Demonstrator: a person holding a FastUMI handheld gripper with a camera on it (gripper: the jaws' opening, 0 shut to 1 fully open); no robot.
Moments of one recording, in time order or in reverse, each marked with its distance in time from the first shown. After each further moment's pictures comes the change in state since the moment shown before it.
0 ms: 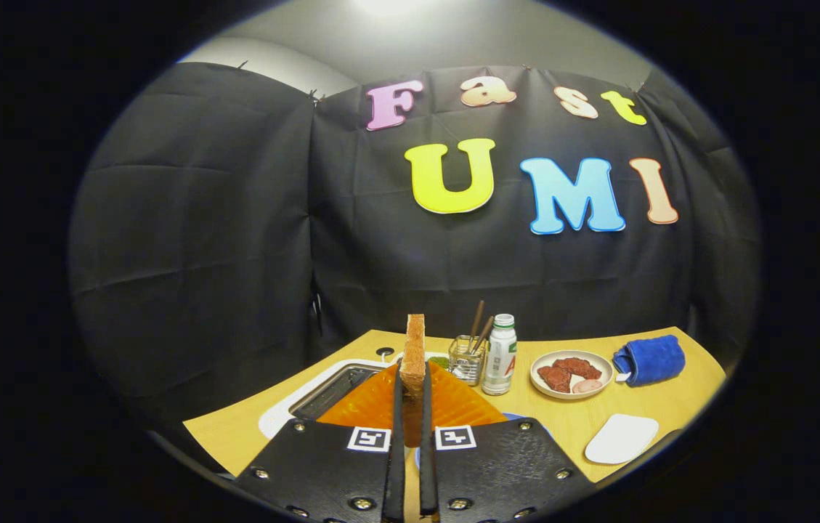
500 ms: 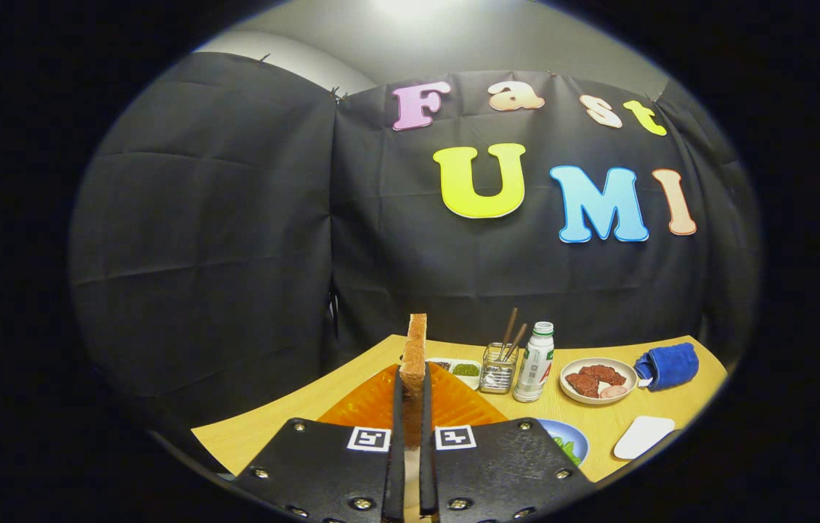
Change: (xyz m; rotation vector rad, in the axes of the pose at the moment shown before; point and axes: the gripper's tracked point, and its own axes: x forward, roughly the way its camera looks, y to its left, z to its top) arm 0.018 0.069 0.010 -0.031 -0.032 0.062
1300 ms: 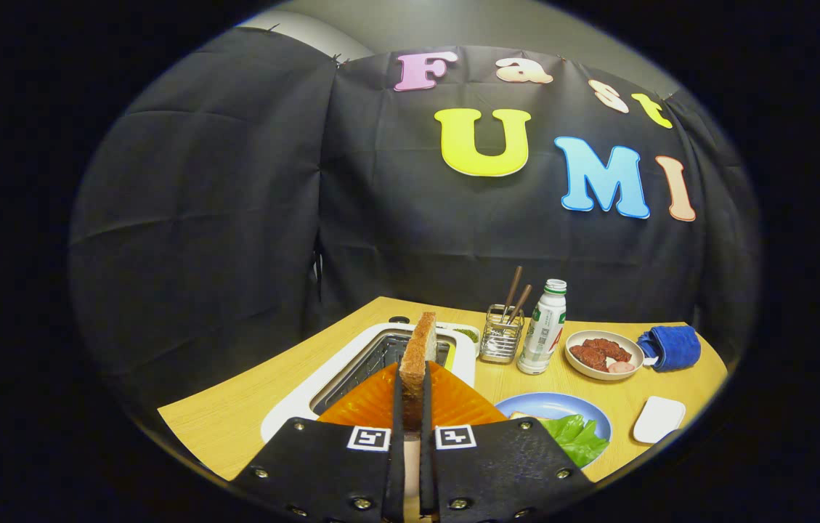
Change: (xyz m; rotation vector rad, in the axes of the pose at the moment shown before) arm 0.046 0.016 -0.068 -0.040 0.123 -0.071
